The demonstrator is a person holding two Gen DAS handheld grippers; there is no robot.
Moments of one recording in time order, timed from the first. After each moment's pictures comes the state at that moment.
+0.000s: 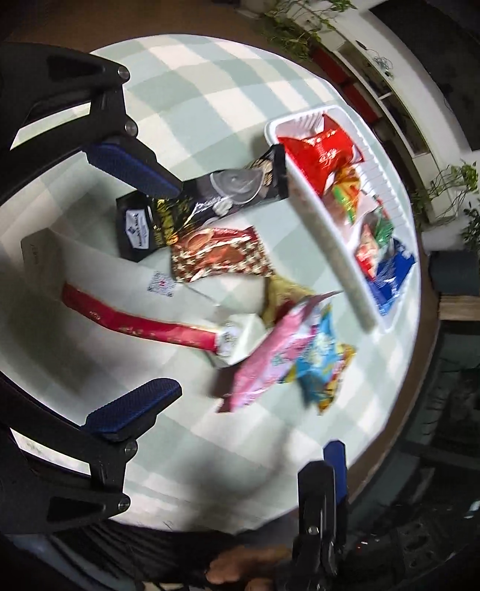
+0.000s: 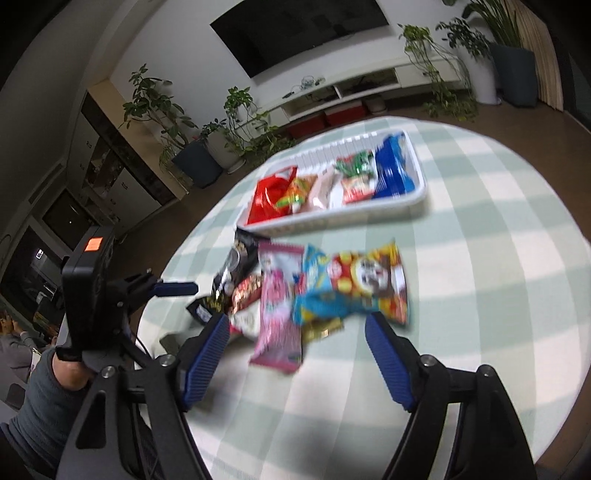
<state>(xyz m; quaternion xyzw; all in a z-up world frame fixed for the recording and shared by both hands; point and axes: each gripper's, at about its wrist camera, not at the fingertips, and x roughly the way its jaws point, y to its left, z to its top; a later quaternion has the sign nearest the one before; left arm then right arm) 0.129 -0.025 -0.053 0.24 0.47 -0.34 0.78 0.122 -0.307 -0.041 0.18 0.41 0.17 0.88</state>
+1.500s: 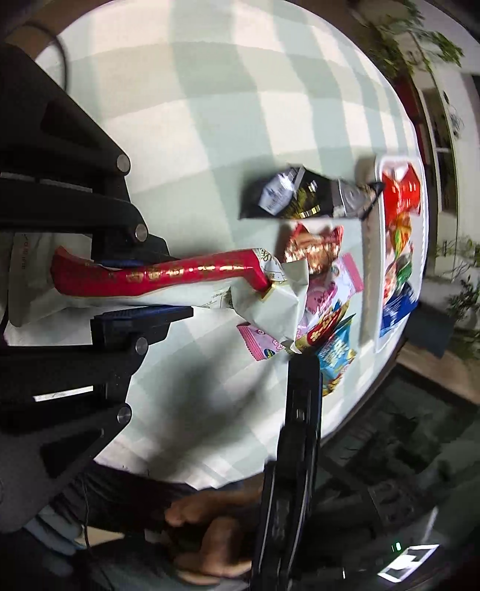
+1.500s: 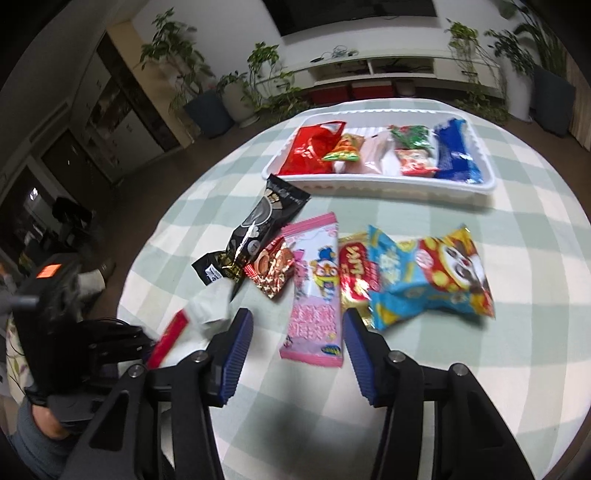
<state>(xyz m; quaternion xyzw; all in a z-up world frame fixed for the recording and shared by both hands) 0.062 0.040 -0.072 0.00 0.50 -0.31 0.81 0.143 -0.229 -0.056 0.07 0.46 0.20 0.86</state>
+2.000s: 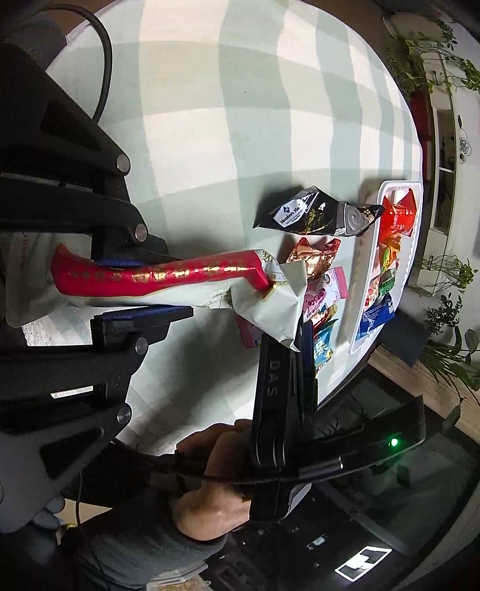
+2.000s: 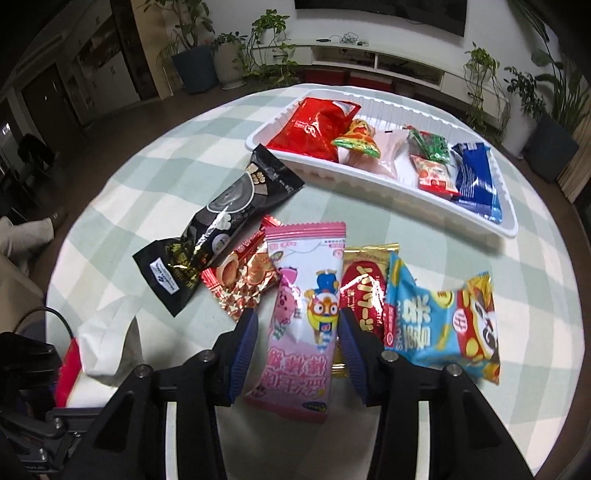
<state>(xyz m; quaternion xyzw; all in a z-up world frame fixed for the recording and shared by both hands) 0.050 0.064 -0.068 -0.07 0.48 -0.31 0.82 0.183 -0.185 -0.082 -0.07 0.49 0.15 0.86</state>
